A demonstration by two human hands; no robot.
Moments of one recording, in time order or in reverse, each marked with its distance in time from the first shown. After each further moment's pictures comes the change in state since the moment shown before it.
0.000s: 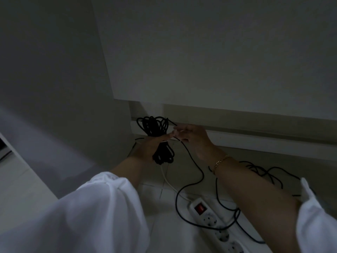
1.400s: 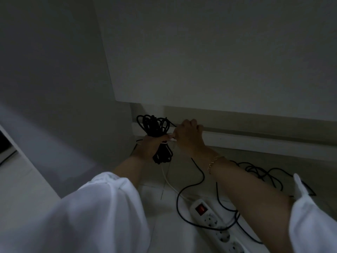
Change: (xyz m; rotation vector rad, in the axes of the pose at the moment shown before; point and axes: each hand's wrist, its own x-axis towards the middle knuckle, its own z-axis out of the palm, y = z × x) left_hand 0.020 -0.009 -0.015 0.146 0.081 0.073; right_hand 0.004 -0.002 0.018 -1.483 0.133 -0.354
